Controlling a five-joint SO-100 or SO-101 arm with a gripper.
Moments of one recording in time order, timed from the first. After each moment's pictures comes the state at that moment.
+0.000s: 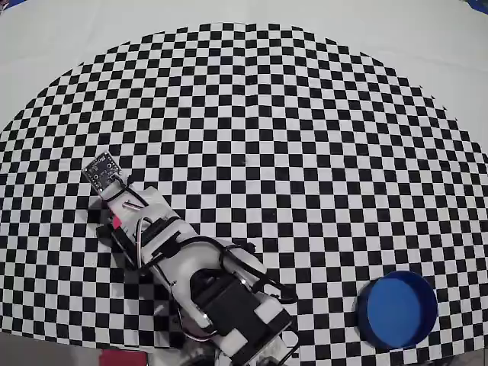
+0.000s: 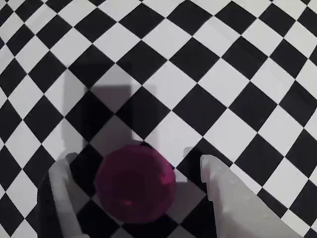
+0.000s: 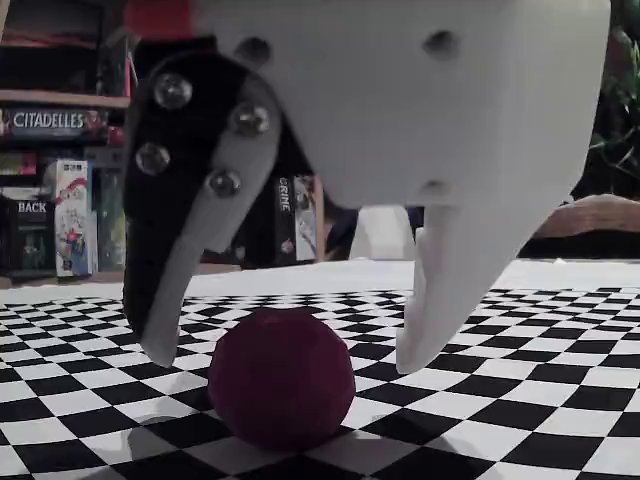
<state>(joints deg) -40.5 114.1 159.3 2.5 -92.5</state>
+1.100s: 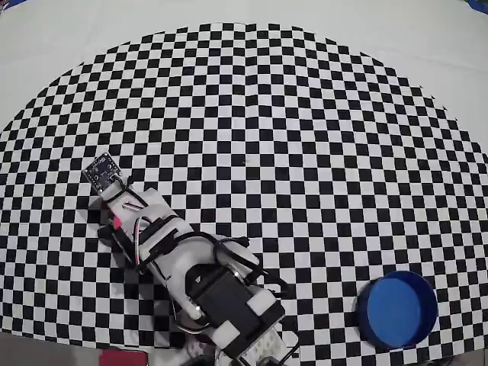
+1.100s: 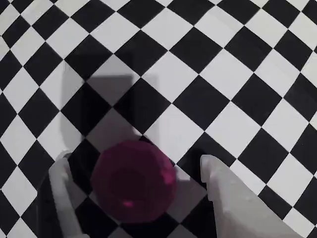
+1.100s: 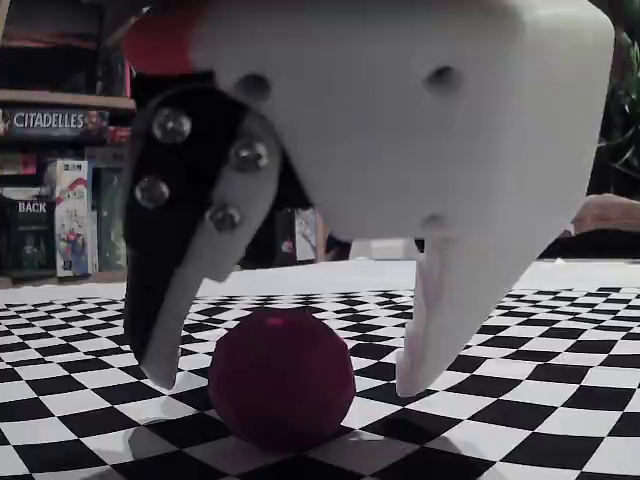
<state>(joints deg) -40.5 110.9 158.6 1.2 -92.5</state>
